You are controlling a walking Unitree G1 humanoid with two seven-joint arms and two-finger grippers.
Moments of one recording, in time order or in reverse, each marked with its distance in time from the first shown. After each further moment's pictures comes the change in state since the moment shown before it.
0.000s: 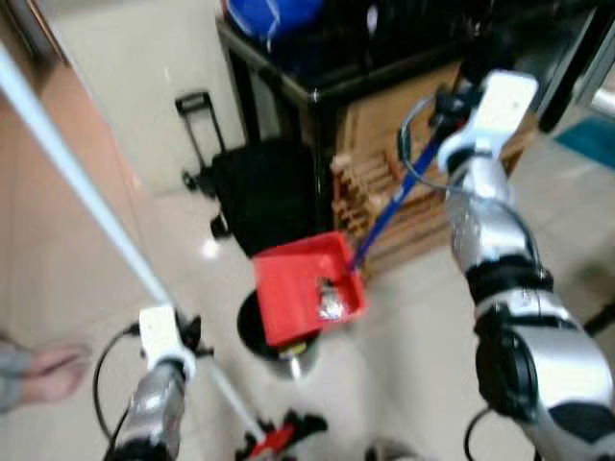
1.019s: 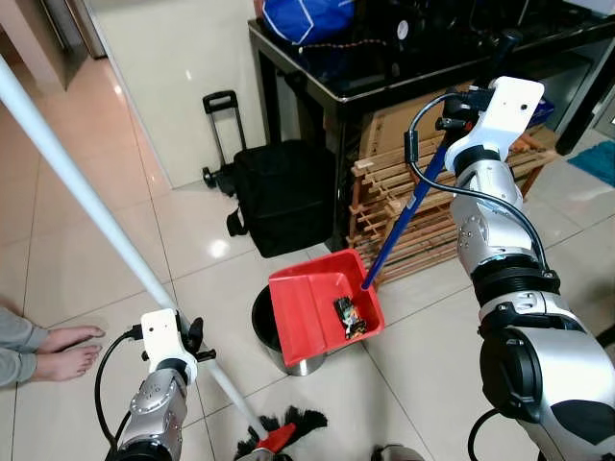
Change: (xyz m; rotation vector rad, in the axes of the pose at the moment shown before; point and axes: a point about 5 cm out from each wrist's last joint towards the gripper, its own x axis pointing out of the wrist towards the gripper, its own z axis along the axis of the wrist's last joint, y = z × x) left arm -0.002 0.004 -0.002 -0.006 0.007 0.010; right arm 0.000 -0.001 -0.001 -0.026 0.006 0.001
